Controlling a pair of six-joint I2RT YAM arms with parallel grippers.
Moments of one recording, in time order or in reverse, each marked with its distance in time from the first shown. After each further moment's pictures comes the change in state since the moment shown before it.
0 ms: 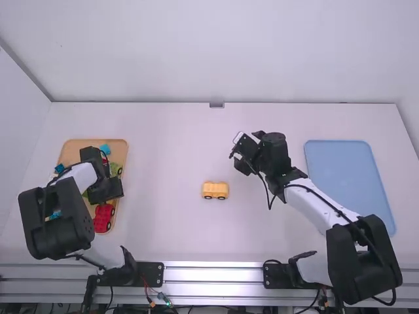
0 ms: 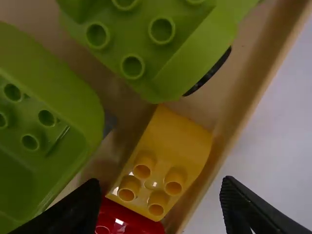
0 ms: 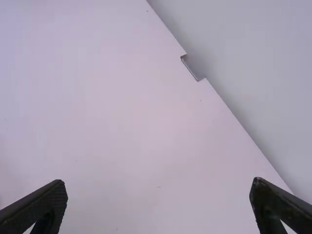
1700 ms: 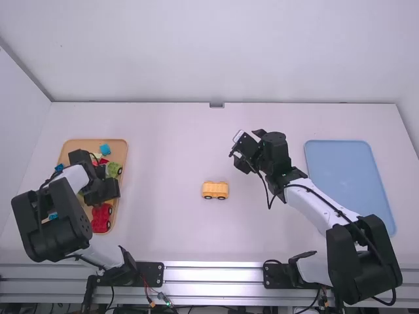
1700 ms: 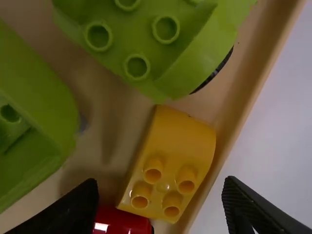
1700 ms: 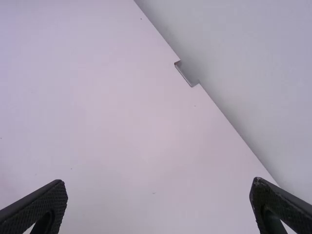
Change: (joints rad) left arm 0.092 0.001 0.016 -0.005 0.148 0.114; right arm 0.000 0.000 0.000 0.031 0.003 0.003
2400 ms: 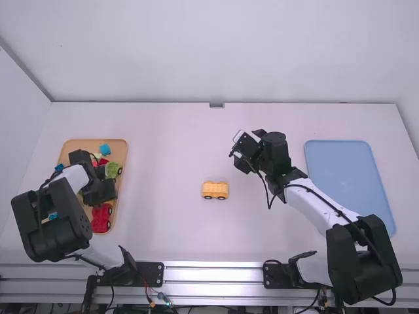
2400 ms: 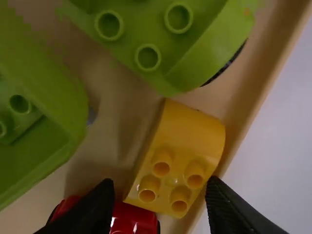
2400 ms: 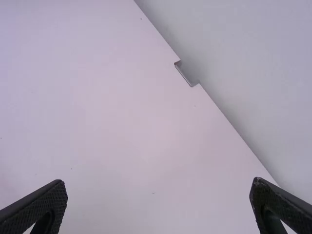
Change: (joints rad) left arm 0.000 0.000 0.000 -0.021 -0.040 -0.011; right arm 0.000 0.000 0.000 -0.001 0.000 0.000
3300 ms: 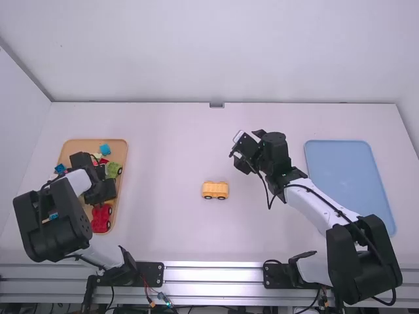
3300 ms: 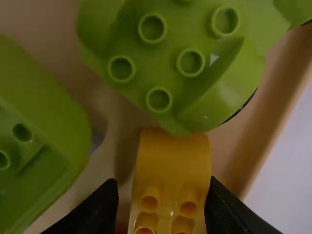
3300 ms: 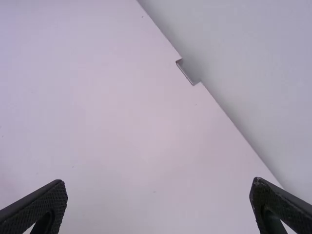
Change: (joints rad) left arm 0.001 0.000 -0.068 0.175 0.009 0.004; right arm 0.000 0.000 0.000 -0.009 0.000 0.000
